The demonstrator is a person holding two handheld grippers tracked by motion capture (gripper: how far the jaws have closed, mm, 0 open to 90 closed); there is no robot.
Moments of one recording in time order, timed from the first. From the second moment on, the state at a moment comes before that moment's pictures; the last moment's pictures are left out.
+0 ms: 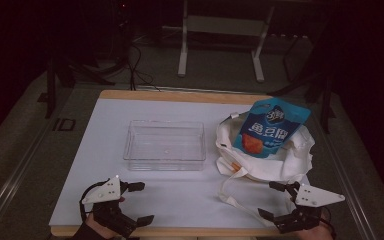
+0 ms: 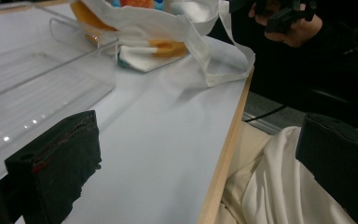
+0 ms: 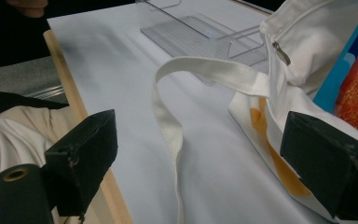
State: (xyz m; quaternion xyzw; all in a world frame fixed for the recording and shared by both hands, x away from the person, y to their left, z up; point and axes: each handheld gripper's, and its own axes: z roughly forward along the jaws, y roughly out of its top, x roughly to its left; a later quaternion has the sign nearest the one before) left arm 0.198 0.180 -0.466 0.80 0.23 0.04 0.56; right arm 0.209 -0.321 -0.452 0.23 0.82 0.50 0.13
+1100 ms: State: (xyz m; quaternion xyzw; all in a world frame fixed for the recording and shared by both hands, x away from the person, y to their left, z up) left arm 0.250 0.131 -0.404 0.80 0.16 0.05 0.58; right arm 0.229 -0.341 -0.397 0.19 0.80 0.53 0.20
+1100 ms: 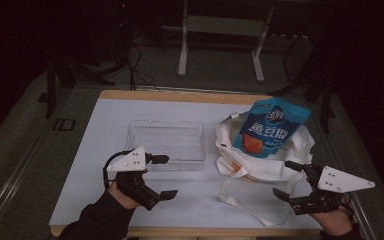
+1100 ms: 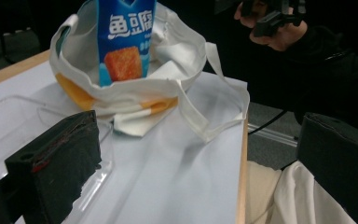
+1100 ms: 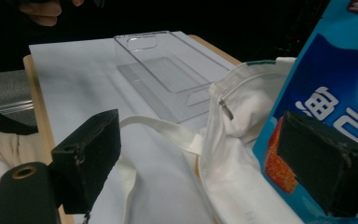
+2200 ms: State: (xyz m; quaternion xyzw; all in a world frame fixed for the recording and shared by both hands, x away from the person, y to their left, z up) left arm 0.318 0.033 -0.381 0.81 0.09 0.04 0.58; right arm 0.274 -0.371 -0.379 0.22 0.79 0.53 0.23
